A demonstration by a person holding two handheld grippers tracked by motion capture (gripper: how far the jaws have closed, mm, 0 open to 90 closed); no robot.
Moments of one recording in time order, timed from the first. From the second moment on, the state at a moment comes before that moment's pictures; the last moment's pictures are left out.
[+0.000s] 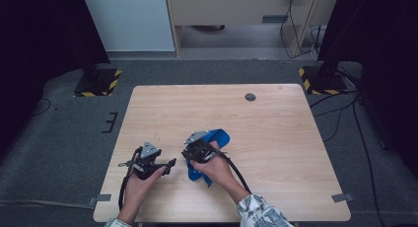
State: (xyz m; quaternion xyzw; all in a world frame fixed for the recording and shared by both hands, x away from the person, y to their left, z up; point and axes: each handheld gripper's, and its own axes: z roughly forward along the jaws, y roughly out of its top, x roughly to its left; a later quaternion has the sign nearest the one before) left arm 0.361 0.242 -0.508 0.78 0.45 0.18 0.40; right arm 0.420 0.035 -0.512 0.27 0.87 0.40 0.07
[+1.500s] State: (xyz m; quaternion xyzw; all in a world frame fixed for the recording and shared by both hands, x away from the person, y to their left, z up) left arm 0.334 0.203 -0.508 0.80 0.40 0.16 0.41; right arm 0.463 -0.112 -0.526 0.46 0.78 0.41 0.15
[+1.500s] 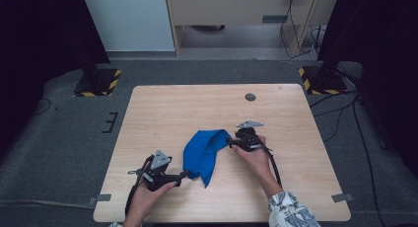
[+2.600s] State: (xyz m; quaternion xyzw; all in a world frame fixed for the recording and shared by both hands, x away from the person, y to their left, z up) left arm 0.359 0.177 -0.509 0.82 0.36 0.16 0.42; right arm 0.410 -0.165 -0.505 0.38 0.83 0.38 0.13
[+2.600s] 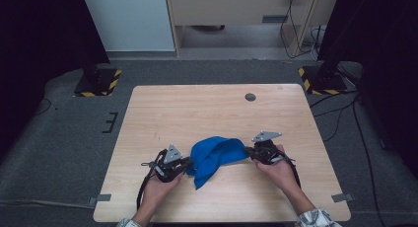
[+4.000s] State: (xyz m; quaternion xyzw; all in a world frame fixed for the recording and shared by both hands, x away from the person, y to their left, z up) left arm 0.382 0.224 -0.508 0.75 0.45 0.20 0.45; right arm 0.412 -0.202 -0.512 0.44 0.79 0.39 0.17
